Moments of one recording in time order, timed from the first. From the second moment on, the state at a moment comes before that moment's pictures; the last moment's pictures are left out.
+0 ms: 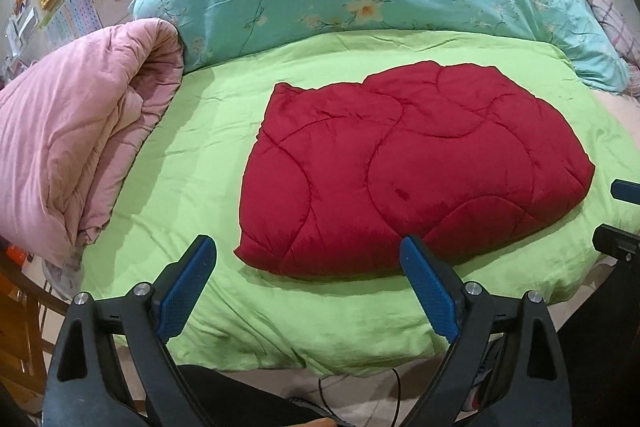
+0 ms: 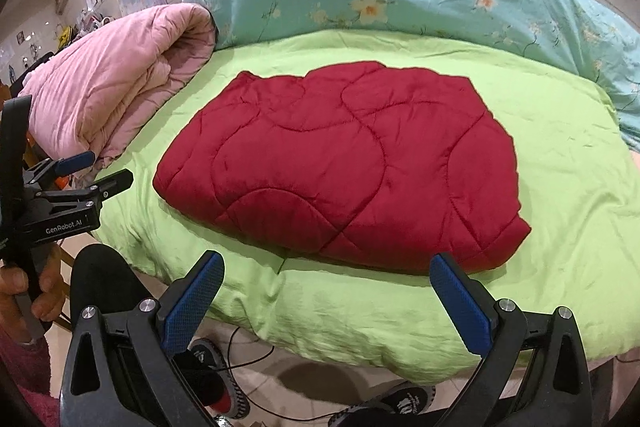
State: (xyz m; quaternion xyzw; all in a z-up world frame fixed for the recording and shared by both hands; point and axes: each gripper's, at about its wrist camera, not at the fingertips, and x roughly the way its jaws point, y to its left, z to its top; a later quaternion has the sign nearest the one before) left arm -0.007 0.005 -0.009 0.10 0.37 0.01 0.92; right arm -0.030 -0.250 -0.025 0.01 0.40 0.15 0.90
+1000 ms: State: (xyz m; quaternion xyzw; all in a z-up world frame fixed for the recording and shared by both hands) left arm 0.006 -0.005 -0.006 0.08 0.38 -0.04 0.92; right arm -0.015 -0.244 -0.017 -0.01 0.41 0.15 0.90
